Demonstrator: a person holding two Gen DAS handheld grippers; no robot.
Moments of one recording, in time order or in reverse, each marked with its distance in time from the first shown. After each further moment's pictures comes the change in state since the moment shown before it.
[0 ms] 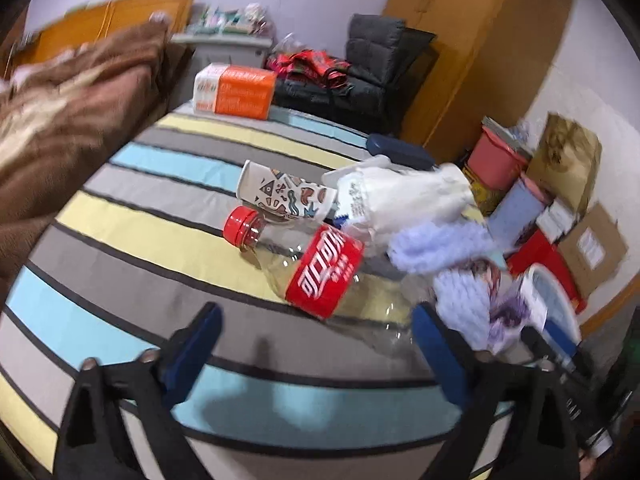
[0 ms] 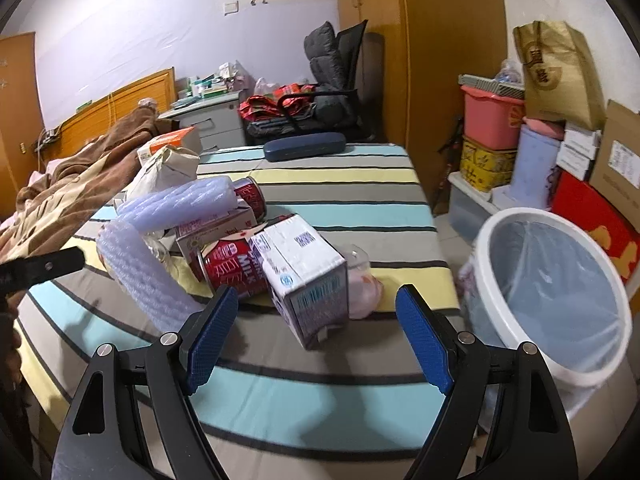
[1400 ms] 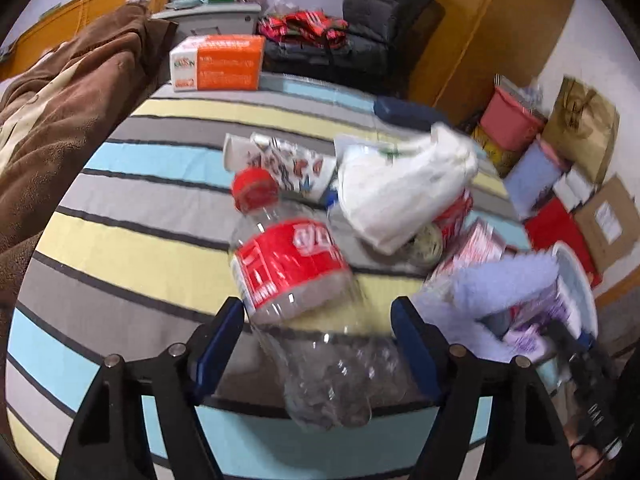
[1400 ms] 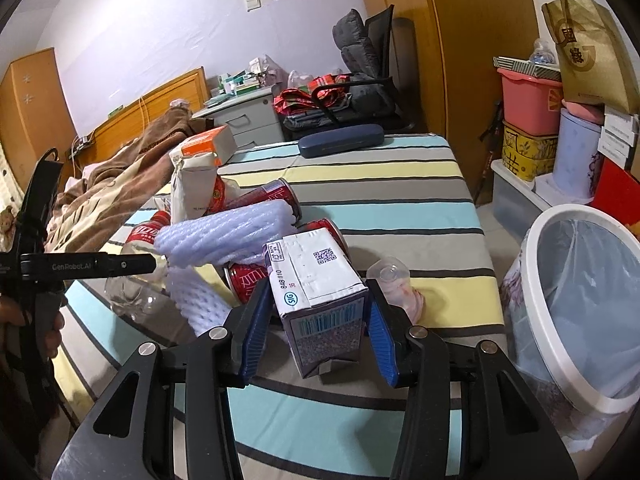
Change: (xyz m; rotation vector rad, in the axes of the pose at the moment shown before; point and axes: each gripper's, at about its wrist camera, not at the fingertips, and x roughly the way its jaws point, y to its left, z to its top) left arm 0.039 -0.008 0.030 0.075 0.145 0.046; right arm 0.013 -0.007 0.013 0.005 0.042 0.149
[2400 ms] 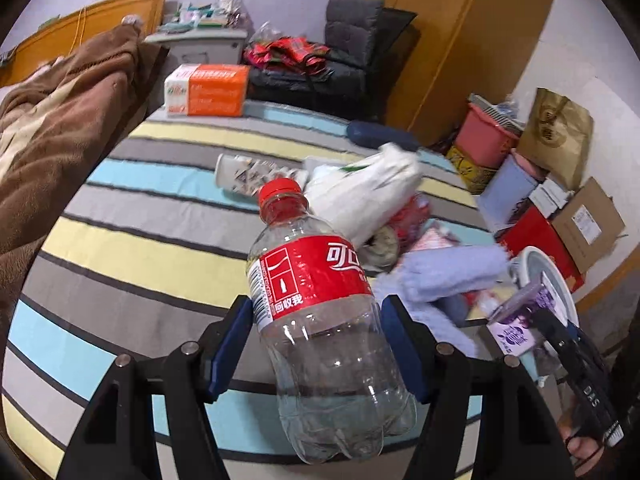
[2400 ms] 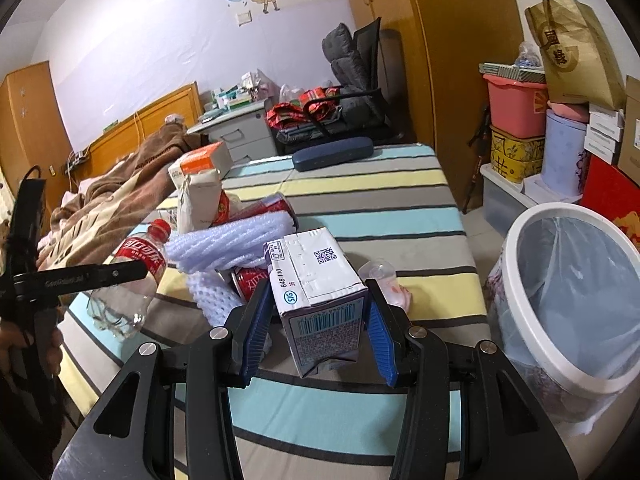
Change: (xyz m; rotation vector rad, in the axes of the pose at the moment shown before) left arm -0.034 -0.013 -0.015 0.046 -0.103 -0.058; right arm -0.026 -0.002 -0.004 0.048 -0.062 -0.020
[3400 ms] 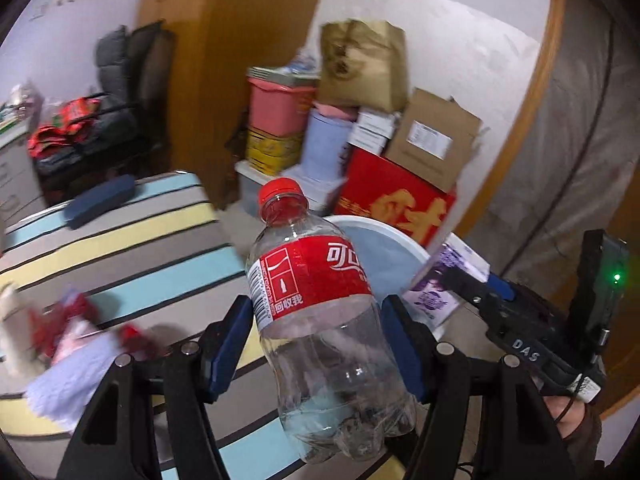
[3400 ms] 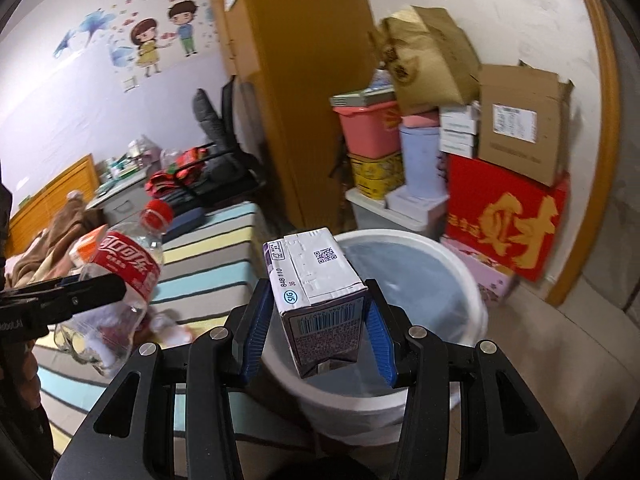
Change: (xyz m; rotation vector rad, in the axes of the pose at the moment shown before) left arm 0.019 -0.265 0.012 0.470 0.034 -0.444; right arm -0.083 -0.118 0.002 0.207 -0.133 -0.371
